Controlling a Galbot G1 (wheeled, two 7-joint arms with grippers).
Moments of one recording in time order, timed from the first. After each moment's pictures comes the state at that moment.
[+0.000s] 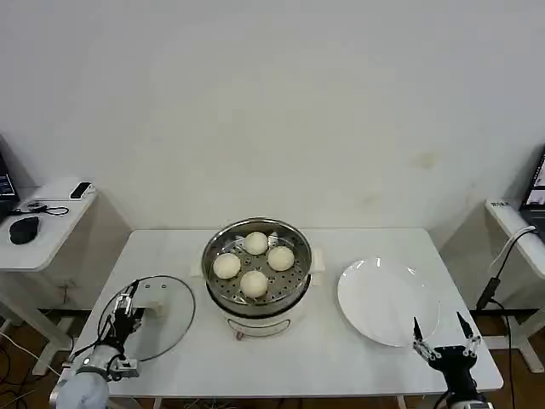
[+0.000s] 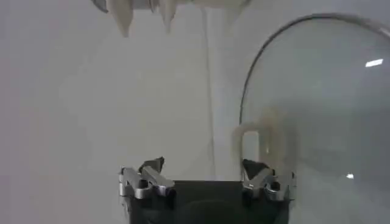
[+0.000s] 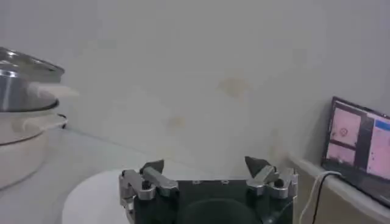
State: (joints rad) left arm 1.27 -1.01 -0.50 -1.42 1.09 -0.07 -0.21; right arm -1.72 1.46 0.87 2.00 -0.02 0.19 -0.11
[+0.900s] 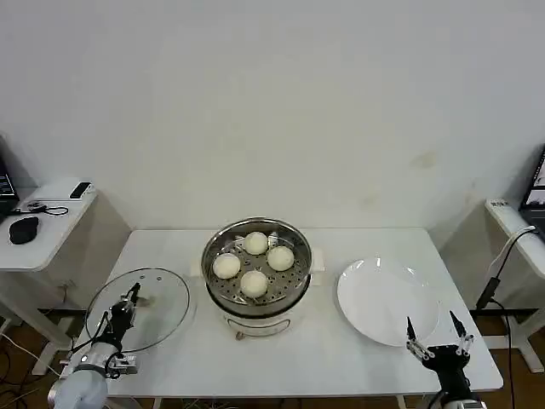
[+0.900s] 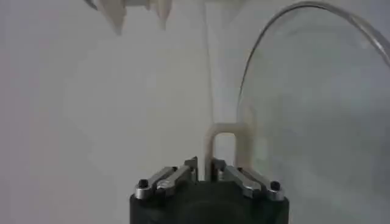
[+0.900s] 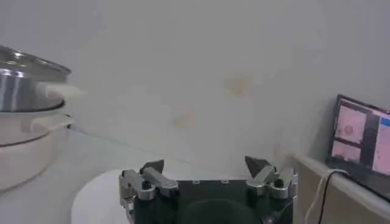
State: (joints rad) left arm 1.26 -1.03 -0.54 -1.42 1.12 -0.08 -0.24; right arm -1.72 1.46 0.84 2.01 -0.04 0.19 -0.11
